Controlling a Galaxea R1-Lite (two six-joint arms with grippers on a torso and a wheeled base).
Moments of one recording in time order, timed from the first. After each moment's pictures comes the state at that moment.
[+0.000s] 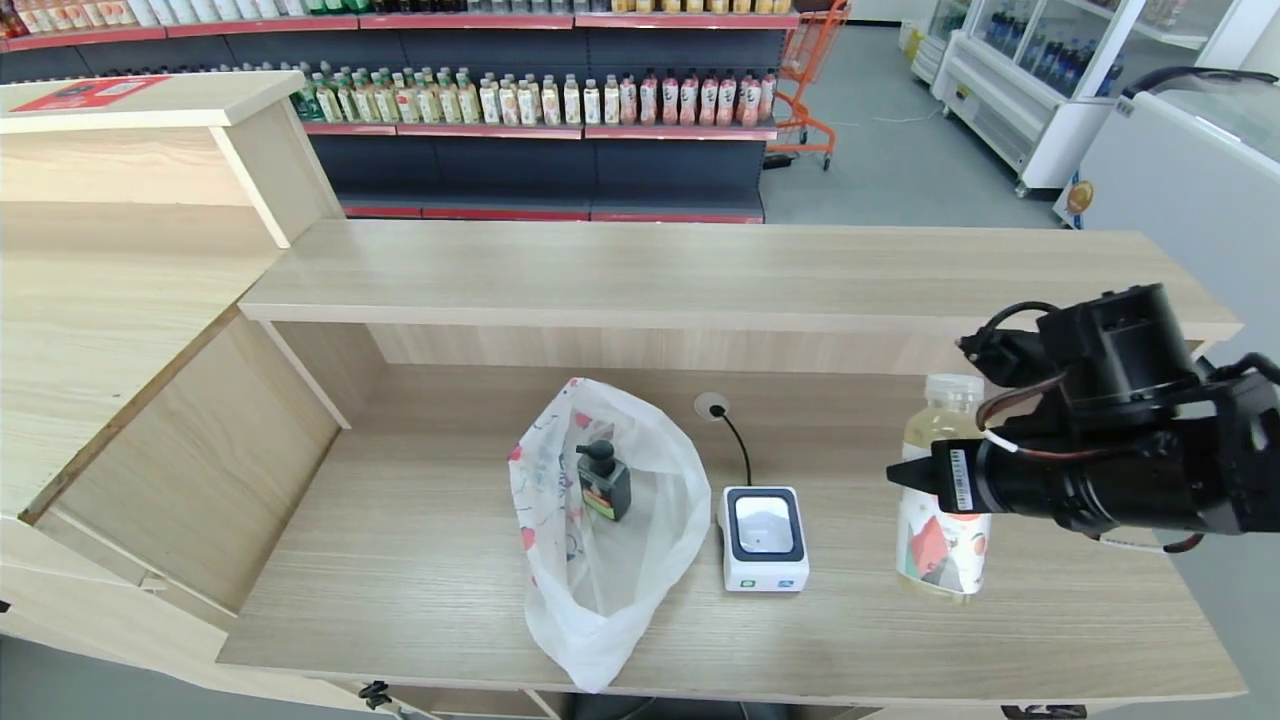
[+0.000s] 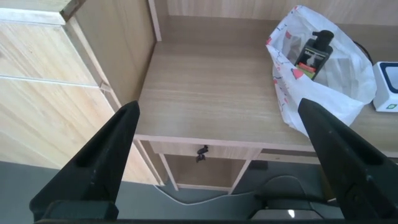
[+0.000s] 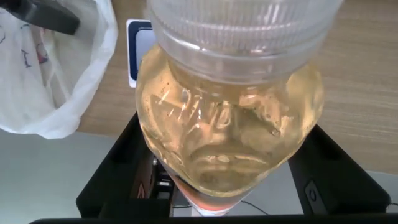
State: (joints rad) left arm 0.00 0.00 0.00 0.00 0.02 0.00; right arm 0.39 1.58 -0.91 -0.01 -0.17 0.19
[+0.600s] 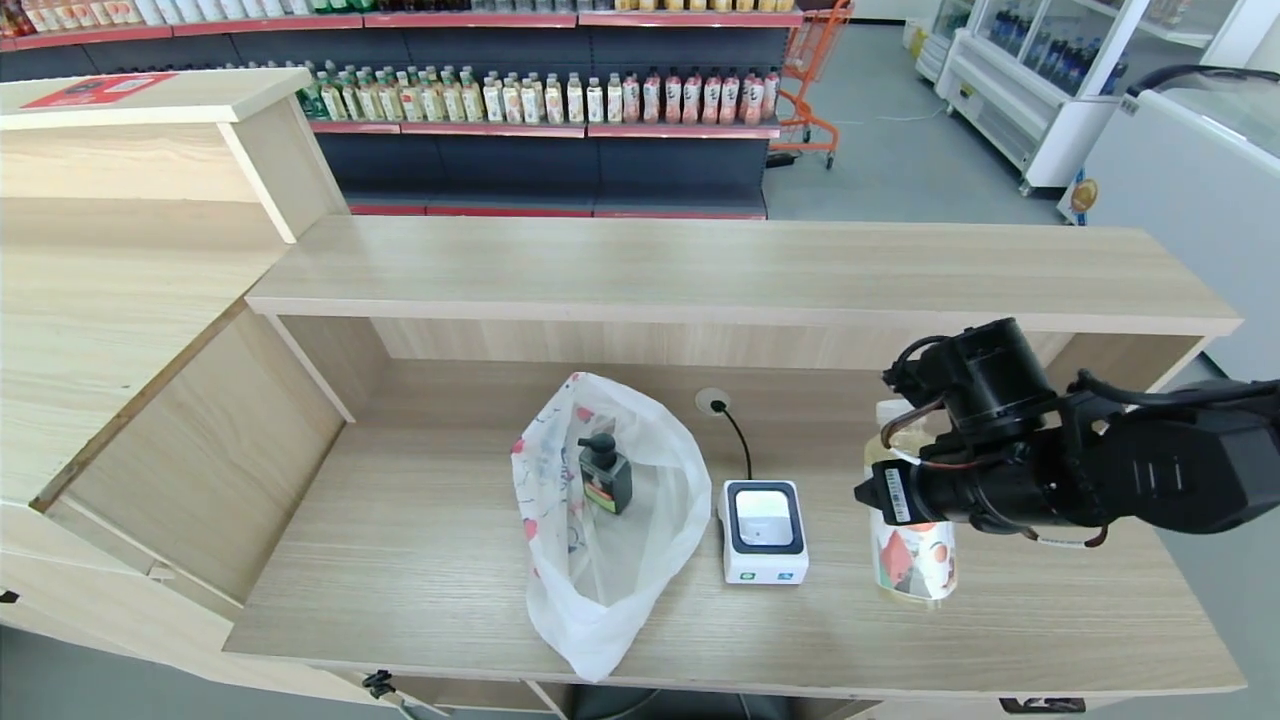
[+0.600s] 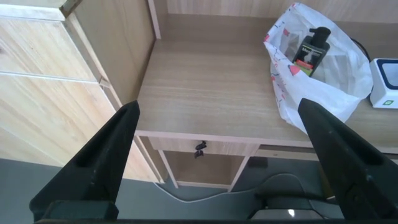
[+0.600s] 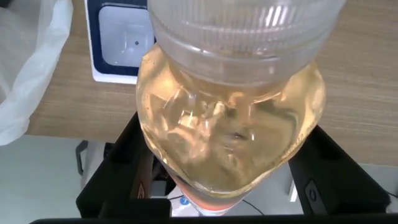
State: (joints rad) left arm 0.00 0.00 0.00 0.00 0.02 0.00; right arm 0.45 1.77 -0.99 0.02 -0.30 0.19
